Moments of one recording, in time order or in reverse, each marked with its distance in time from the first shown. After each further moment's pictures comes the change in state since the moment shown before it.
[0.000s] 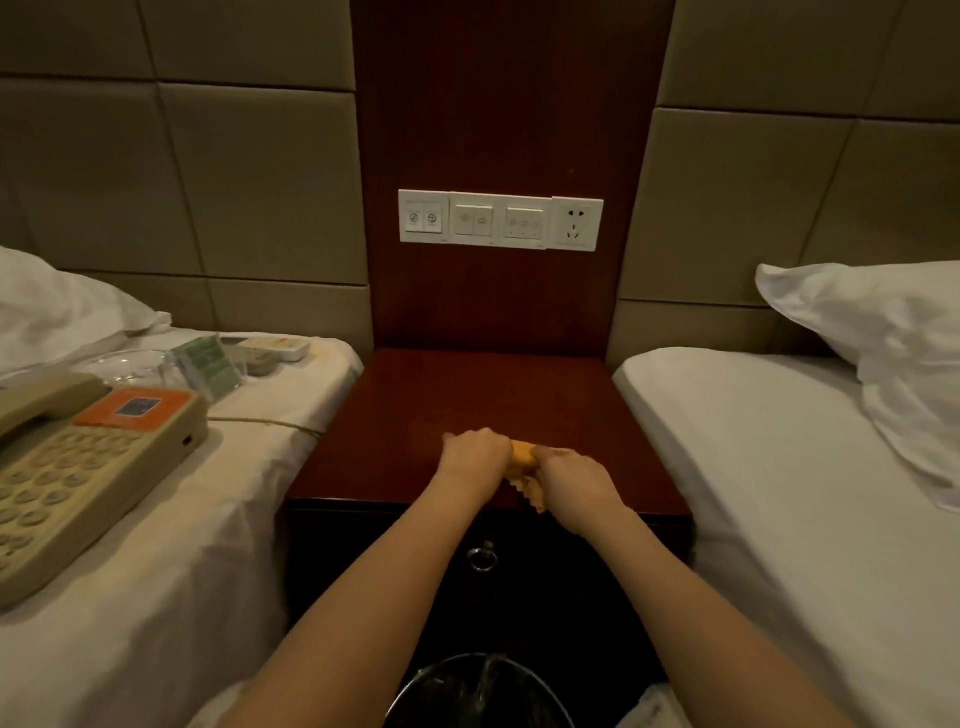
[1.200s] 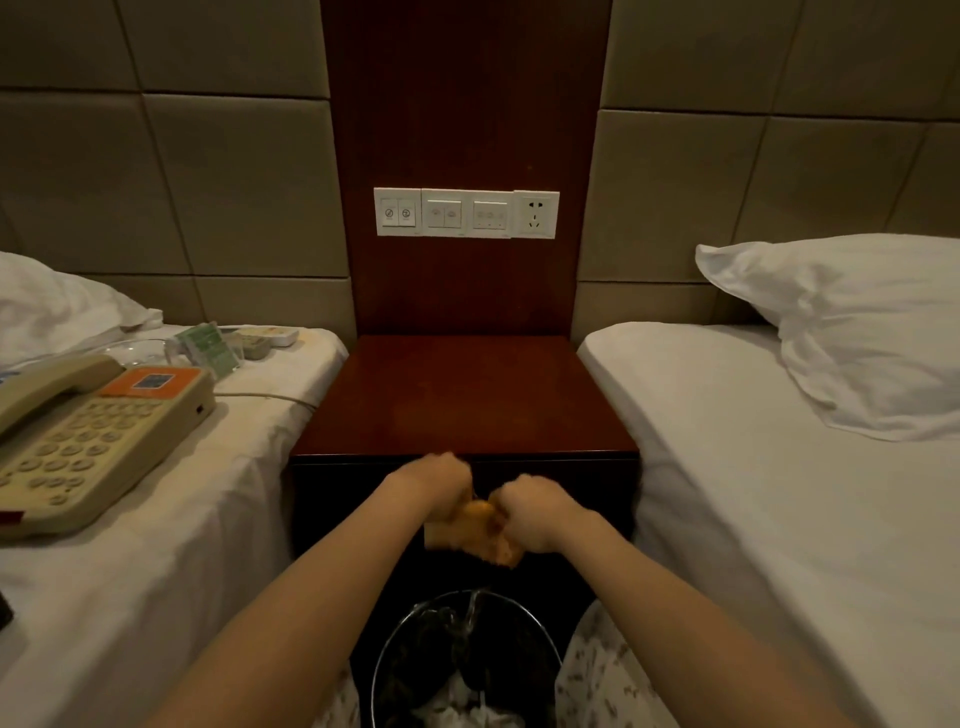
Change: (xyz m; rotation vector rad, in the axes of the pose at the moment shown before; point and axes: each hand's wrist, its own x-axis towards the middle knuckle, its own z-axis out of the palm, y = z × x) left_hand -0.079 -0.004 0.011 -0.010 -0.347 0.185; right_hand -0.083 -0.033 0.014 -0.052 -0.264 -0.203
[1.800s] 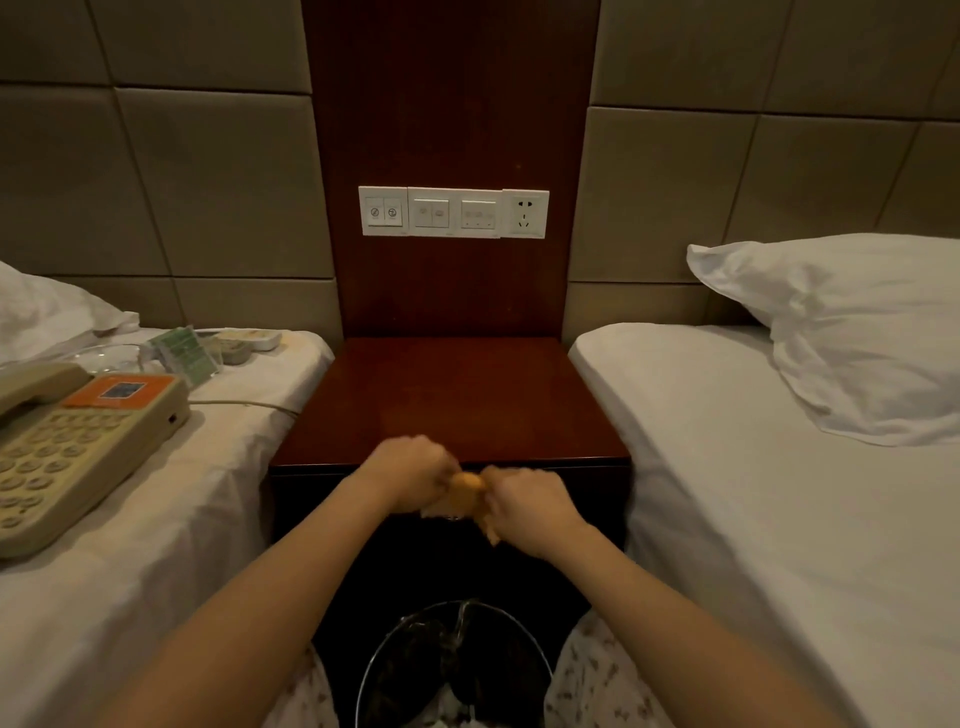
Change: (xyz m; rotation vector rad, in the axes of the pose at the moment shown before) left_hand 0.001 -0.021 -0.013 0.058 0.205 0.066; right_hand -0.004 0.008 0.000 0.024 0.296 0.034
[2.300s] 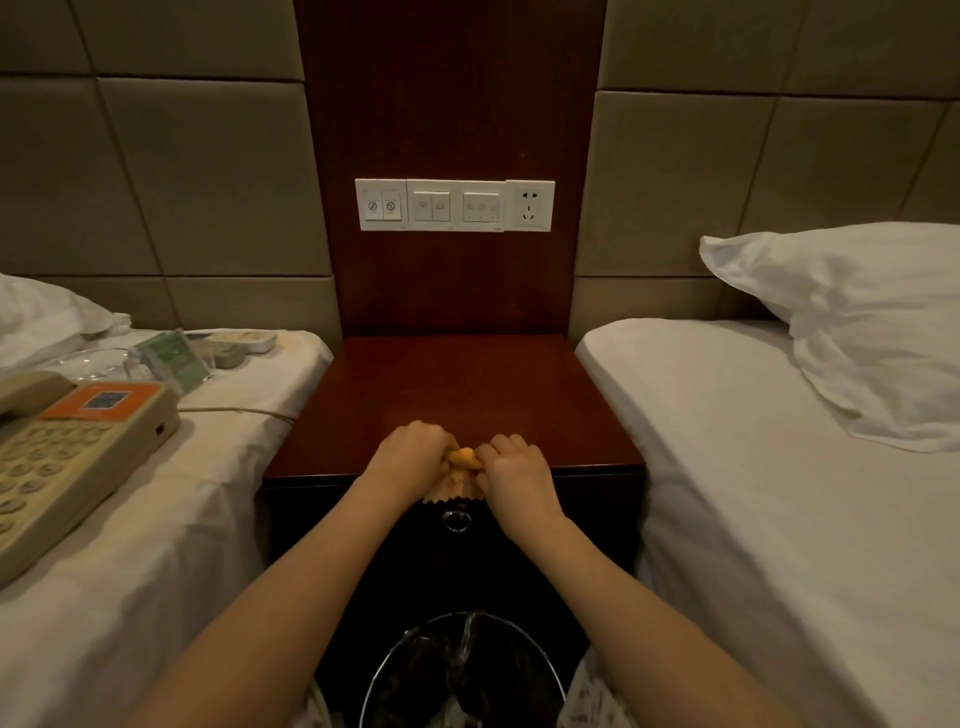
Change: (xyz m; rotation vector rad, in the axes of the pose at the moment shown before) left_hand 0.032 -0.015 0.007 -0.145 0.186 -0.124; right_hand 0.042 0.000 0.016 0.027 0.322 0.034
